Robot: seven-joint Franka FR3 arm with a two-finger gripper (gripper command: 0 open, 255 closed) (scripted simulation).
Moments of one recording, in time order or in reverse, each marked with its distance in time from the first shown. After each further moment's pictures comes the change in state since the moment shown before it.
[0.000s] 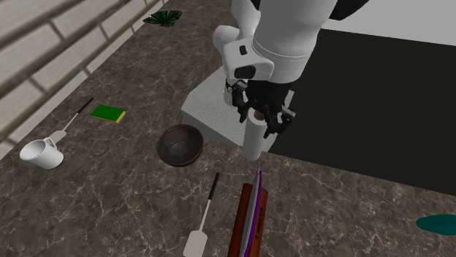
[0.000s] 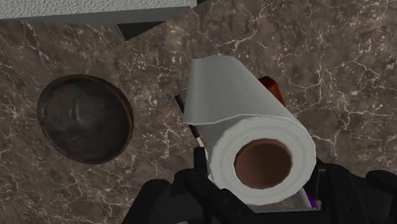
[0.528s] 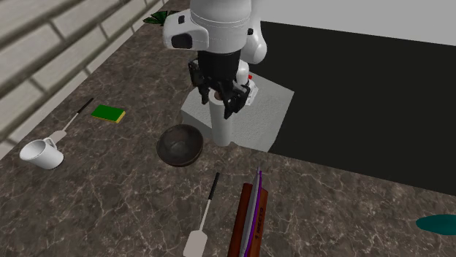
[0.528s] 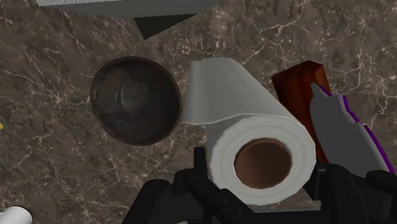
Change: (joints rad) arm -0.052 -0.091 -0.153 -0.037 0.011 -0.048 -0.210
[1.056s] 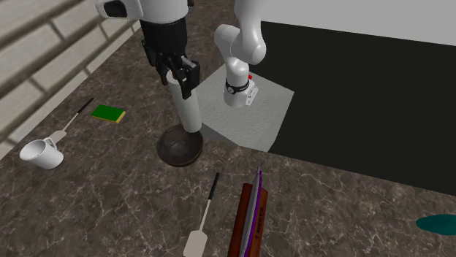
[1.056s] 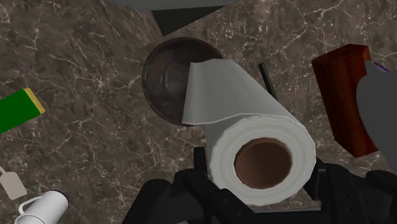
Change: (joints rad) arm -0.064 -0.008 -0.140 0.040 -0.033 -0.050 -0.195
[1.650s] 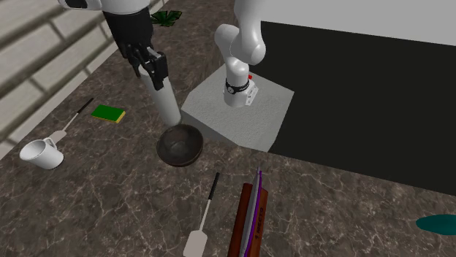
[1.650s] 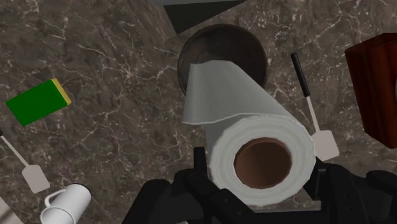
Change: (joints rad) arm -0.048 0.023 -0.092 0.011 -0.029 0.012 -0.135
